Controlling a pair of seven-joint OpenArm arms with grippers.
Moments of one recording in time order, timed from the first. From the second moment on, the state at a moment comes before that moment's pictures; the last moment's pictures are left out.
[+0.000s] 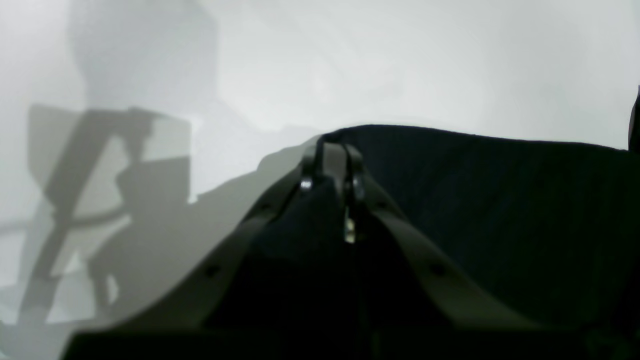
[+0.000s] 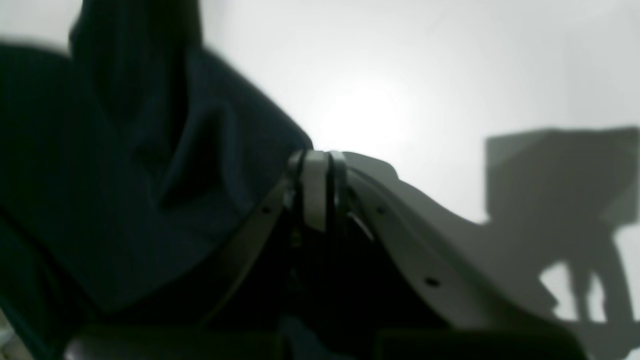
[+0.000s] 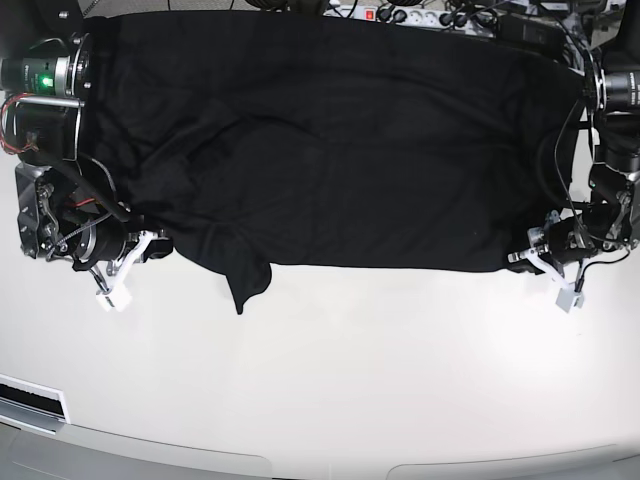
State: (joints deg) left arm -24.9 -28.0 0.6 32.0 -37.1 -33.3 35.5; right arm 20.7 17.3 8.4 43.4 26.6 40.2 -49.0
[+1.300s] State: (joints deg) left arm -27.8 -35.6 0.9 46.0 -70.5 -43.8 70.4; right arm 1.7 18.4 8.2 91.3 36.7 40.4 -63.6
